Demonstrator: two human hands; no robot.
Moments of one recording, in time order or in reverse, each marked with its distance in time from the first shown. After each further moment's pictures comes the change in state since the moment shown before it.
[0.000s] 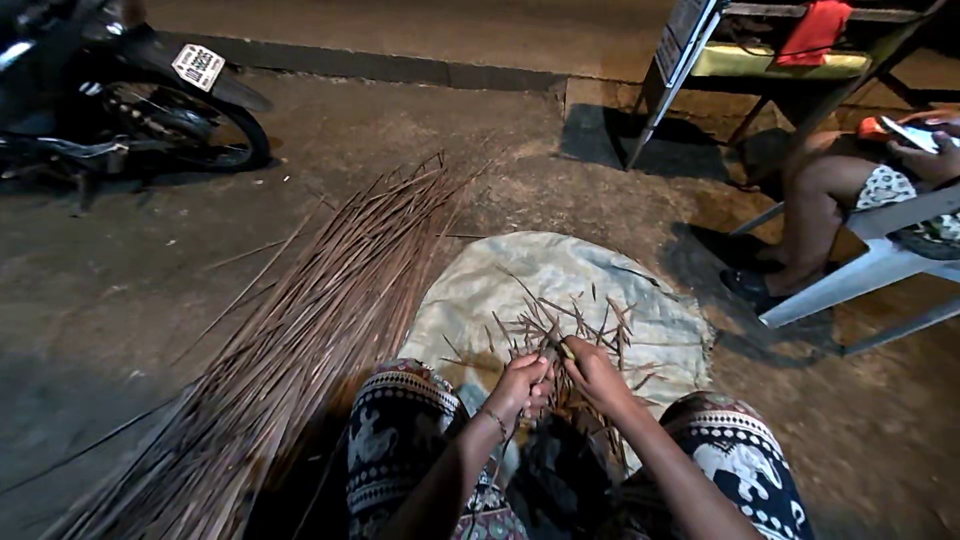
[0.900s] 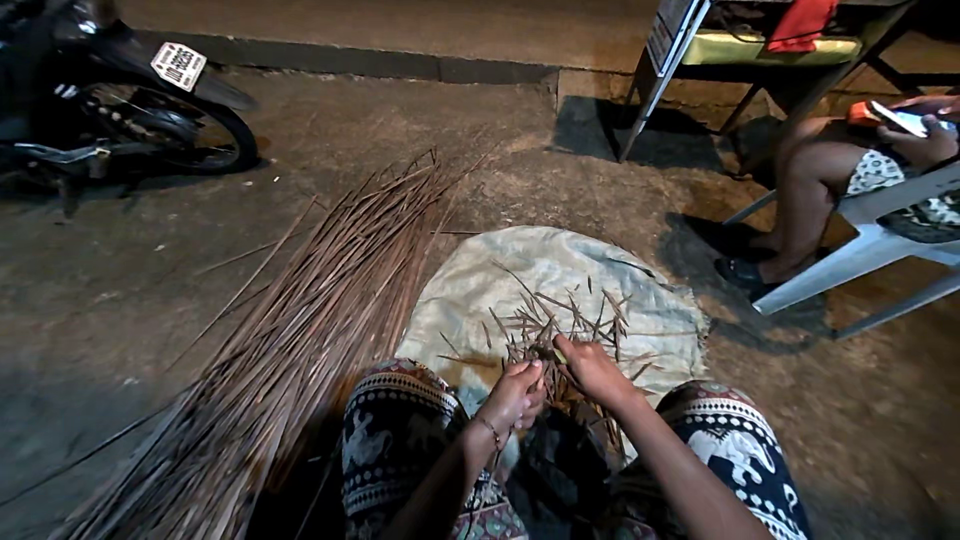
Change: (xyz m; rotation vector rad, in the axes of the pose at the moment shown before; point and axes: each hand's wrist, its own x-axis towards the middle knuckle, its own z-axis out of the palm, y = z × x) left_hand -0.007 -0.010 0.000 0.048 -0.011 -0.025; right_hand 0.001 0.001 -0.006 -0.208 -0.208 -0.046
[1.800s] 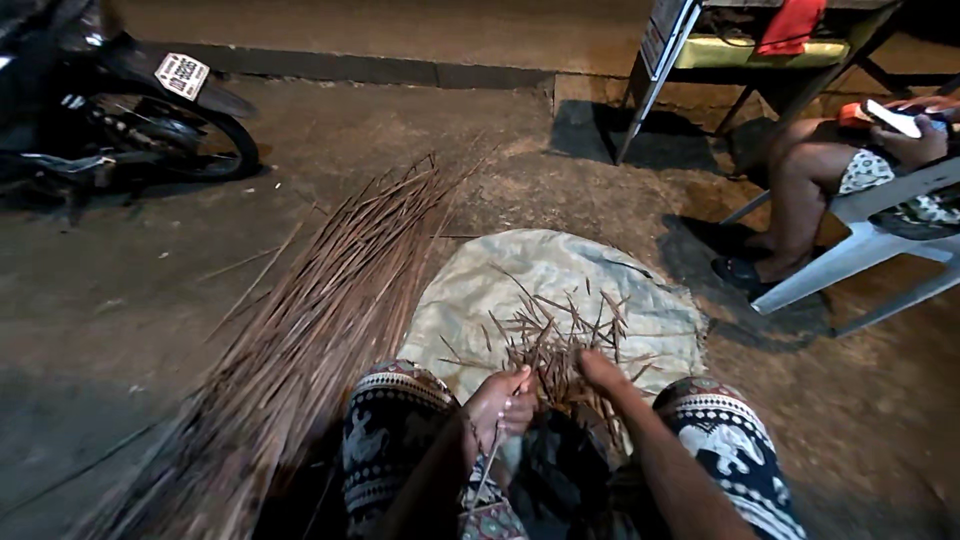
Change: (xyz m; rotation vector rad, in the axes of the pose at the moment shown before) left_hand -0.005 -0.001 -0.017 -0.191 -0.055 -0.142; right_hand 0.010 0.064 0.042 0.097 -0.404 0.590
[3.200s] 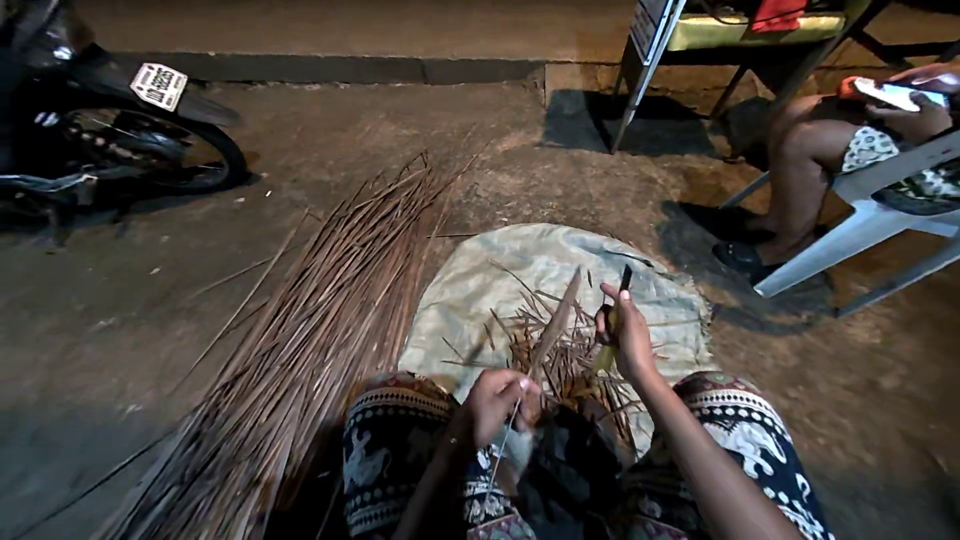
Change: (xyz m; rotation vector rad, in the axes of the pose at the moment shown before) left_hand -0.017 0.011 -0.014 0.640 0.056 0.326; right_hand -0.027 -0.025 -0.038 1.377 0.625 -0.366
